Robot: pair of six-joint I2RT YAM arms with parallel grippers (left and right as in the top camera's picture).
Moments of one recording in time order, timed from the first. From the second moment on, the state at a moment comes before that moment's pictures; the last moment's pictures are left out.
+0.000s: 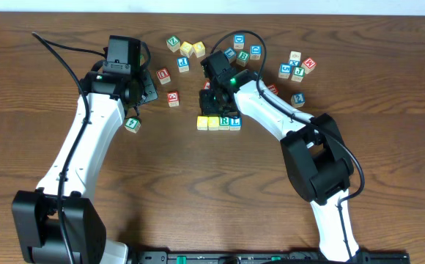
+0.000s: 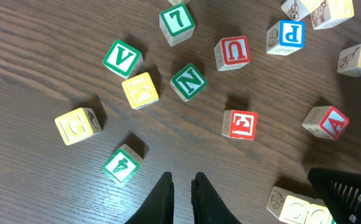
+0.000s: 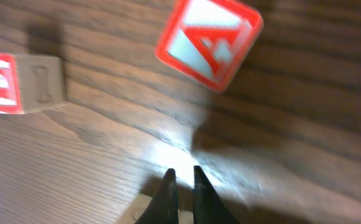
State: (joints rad) left arm -0.13 1.65 1.35 -0.78 -0.09 -0.43; right arm 0.58 2.25 1.72 -0.63 -0.15 0.45
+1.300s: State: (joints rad) left arm -0.04 1.65 1.35 -0.79 -0.22 -0.43; right arm 0.66 2.25 1.72 -0.62 -0.29 0.43
